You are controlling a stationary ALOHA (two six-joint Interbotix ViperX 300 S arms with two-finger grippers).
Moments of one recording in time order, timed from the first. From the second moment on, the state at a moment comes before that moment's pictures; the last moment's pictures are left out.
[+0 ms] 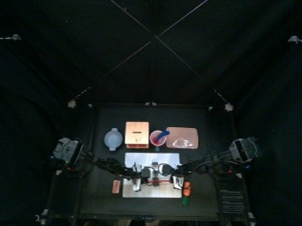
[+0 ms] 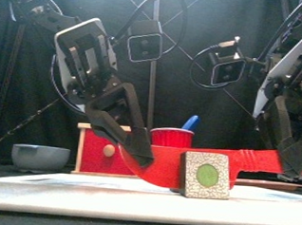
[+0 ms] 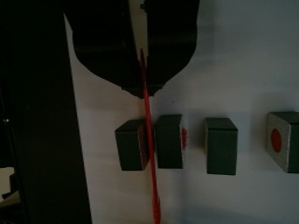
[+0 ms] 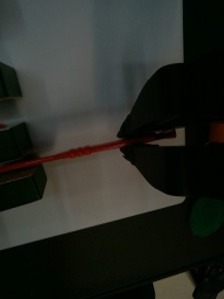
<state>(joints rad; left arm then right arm) -0.28 0.21 0.60 -0.31 -0.04 0.00 0.22 -0.04 0.79 0.27 0.37 0.20</state>
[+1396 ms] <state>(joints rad) -0.15 0.02 0.60 -0.09 -0.04 0.01 0.10 -0.57 0.95 0.31 0.66 0.22</state>
